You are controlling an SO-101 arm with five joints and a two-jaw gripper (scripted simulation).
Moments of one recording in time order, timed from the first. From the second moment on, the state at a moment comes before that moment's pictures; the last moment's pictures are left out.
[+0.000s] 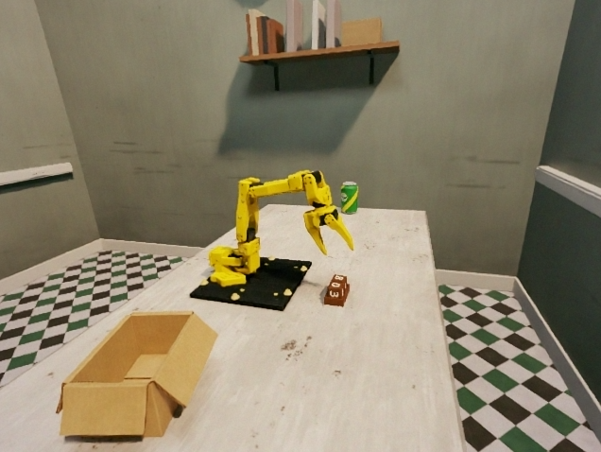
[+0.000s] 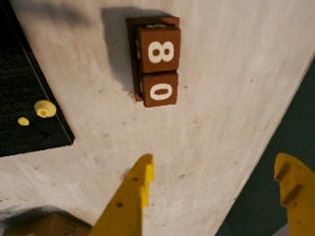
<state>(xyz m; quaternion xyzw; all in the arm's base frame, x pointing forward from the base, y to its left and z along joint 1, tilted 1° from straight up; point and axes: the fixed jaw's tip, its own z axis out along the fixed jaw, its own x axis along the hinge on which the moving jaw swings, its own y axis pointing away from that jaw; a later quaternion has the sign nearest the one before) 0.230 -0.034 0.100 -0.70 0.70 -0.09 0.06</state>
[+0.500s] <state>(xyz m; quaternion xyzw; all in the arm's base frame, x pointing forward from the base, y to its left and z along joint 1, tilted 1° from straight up) 0.218 -0.033 0.049 -0.71 0.71 0.02 -0.01</state>
